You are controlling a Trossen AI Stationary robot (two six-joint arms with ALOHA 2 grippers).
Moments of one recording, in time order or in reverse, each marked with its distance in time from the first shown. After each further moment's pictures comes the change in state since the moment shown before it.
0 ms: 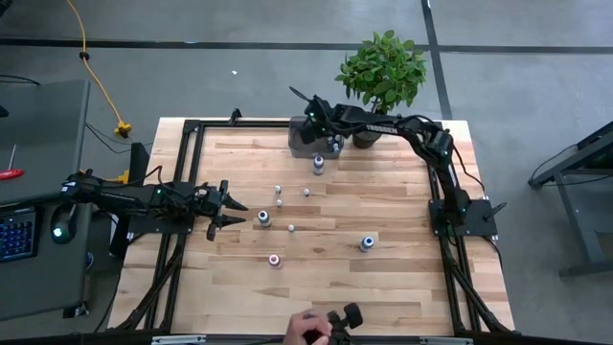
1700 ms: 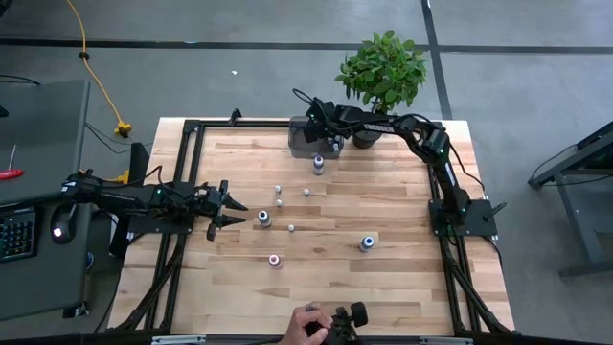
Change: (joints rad) left arm 0.000 0.000 0.000 0.000 0.000 0.000; right arm -0.026 0.046 -0.001 -0.030 0.064 0.098
